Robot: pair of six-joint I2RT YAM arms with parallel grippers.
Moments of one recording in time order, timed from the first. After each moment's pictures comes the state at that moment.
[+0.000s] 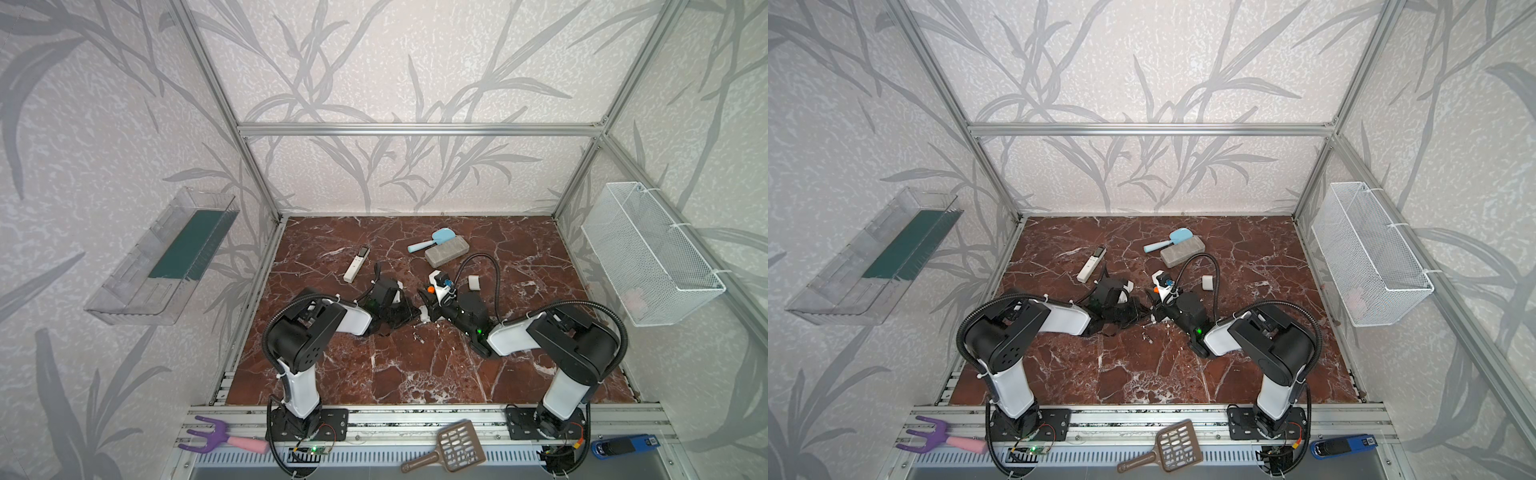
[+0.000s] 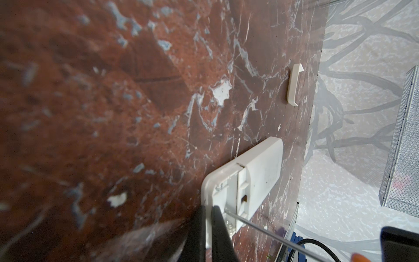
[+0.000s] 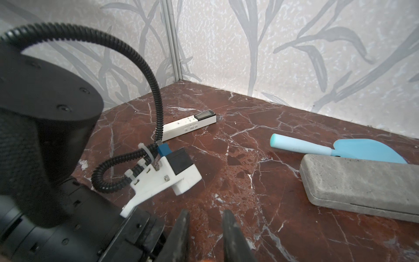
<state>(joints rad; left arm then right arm) -0.59 1.84 0.71 0.39 0.41 -1.03 0.75 1.77 0.54 1.11 0.00 0.10</state>
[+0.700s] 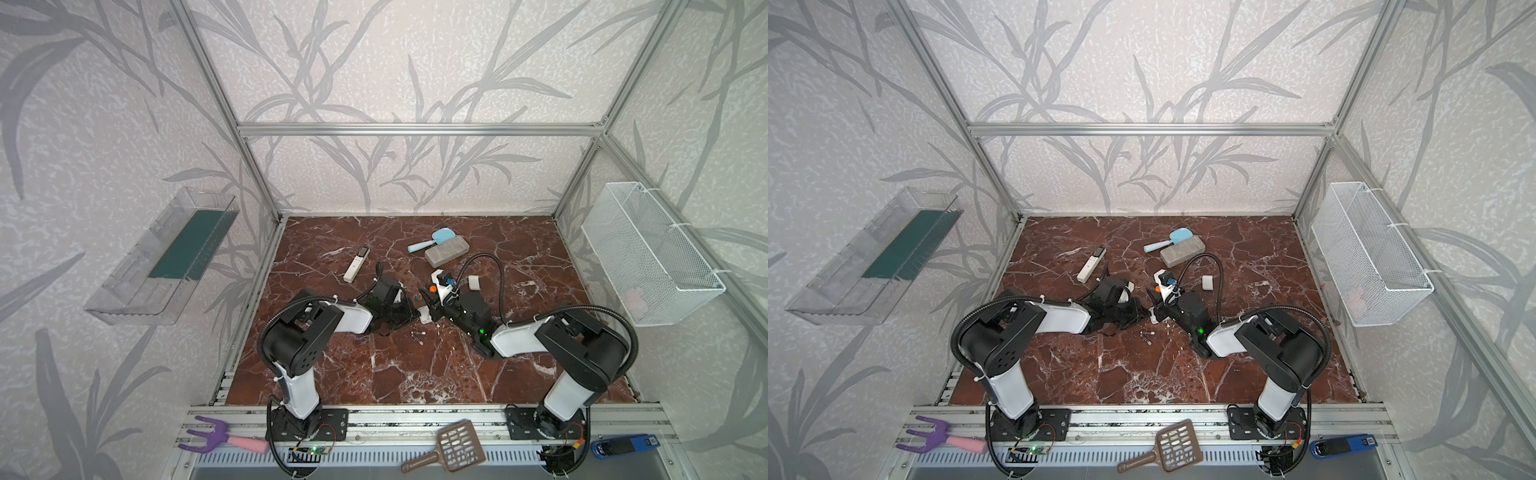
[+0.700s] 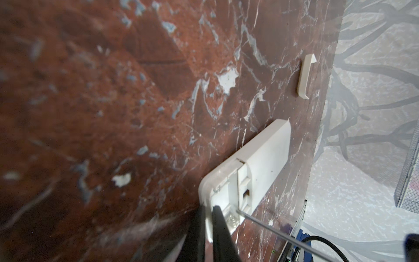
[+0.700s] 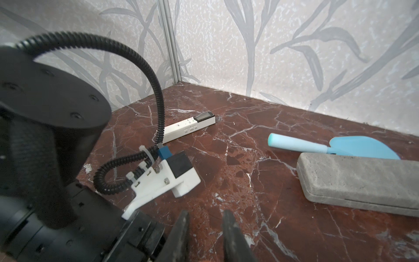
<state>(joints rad) -0.59 1.79 0.75 0.22 0.41 -0.98 0.75 1.67 0.54 1.00 0.01 0.09</state>
